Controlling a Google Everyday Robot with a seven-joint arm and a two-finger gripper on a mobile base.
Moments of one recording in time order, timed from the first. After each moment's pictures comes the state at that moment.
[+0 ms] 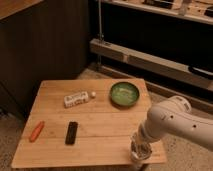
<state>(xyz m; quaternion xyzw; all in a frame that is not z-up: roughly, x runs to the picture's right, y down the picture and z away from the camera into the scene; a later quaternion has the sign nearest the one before) 0.159 0.220 0.629 -0.28 0.13 0.56 0.77</state>
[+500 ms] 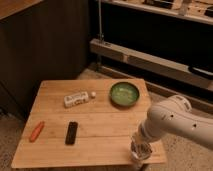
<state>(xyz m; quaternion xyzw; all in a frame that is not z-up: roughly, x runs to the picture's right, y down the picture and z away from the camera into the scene) 0.160 0.217 0.627 -0.28 0.13 0.56 0.77</state>
